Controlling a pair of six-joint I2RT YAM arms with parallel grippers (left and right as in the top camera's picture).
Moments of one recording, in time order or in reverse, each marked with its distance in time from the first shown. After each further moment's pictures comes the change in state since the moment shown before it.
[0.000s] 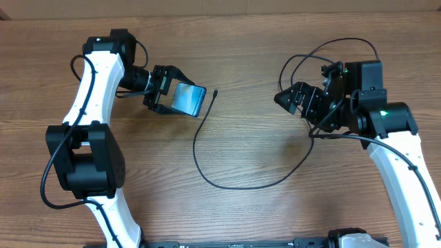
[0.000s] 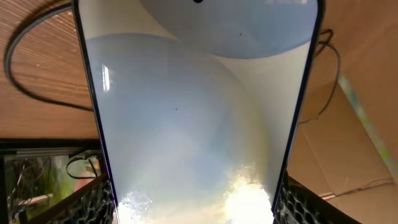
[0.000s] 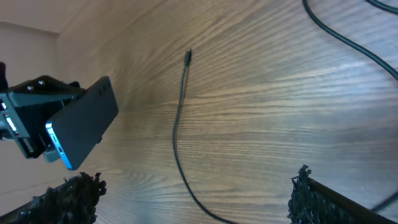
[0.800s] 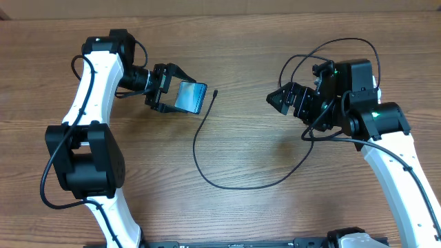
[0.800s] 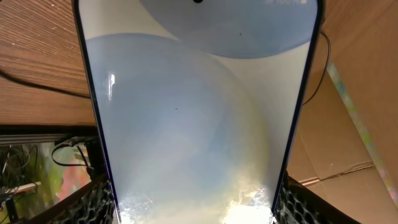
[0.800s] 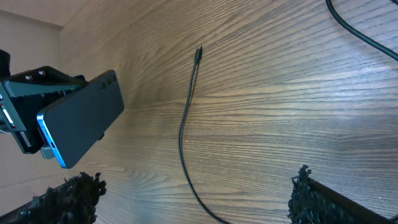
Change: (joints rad) left arm 0.006 0.000 0.000 -0.005 0.069 -0.016; right arm 0.059 0.000 0.000 0.031 0.031 0.029
